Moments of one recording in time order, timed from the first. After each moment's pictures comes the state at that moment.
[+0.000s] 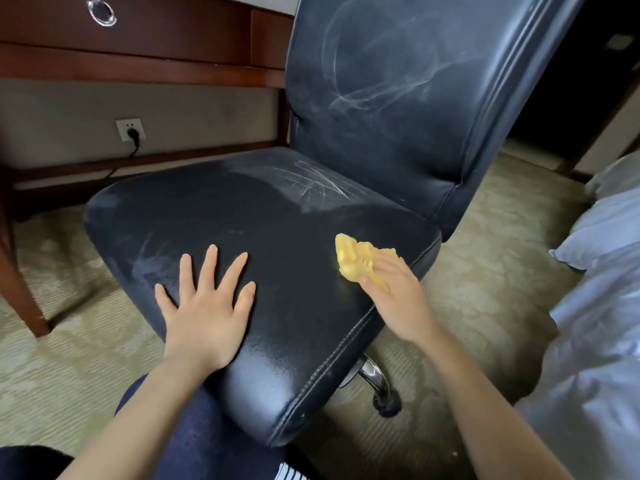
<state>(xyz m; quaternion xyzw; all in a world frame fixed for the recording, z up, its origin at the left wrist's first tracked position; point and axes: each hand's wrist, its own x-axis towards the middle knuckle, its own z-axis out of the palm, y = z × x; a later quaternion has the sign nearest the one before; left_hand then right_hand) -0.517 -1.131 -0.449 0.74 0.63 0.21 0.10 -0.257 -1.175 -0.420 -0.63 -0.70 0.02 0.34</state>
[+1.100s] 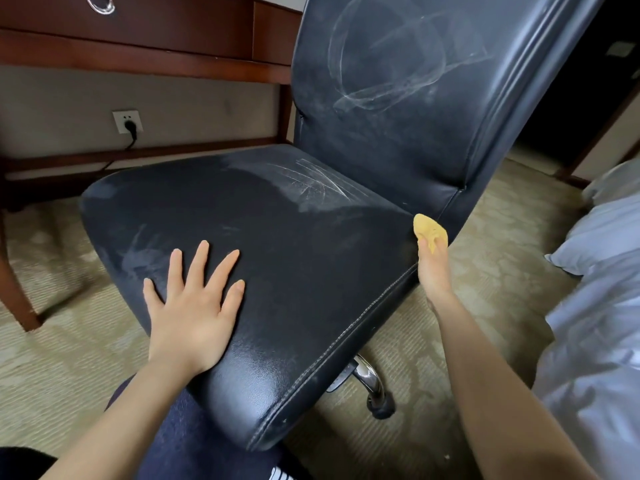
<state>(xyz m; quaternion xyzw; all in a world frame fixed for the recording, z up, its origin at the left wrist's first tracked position) -0.524 -1.130 -0.448 0.74 0.63 0.22 0.09 -0.163 -1.108 -0.441 -0.74 -0.38 0.16 0.53</state>
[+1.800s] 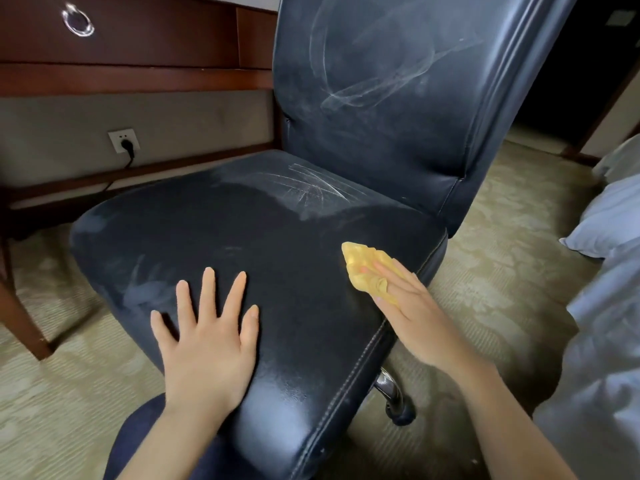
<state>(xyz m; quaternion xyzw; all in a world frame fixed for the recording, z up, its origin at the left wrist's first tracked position) -0.505 -1.153 -0.440 0.73 0.66 0.16 0.05 -0.246 -1.190 -0.420 -0.67 -0.70 0.12 0.23</state>
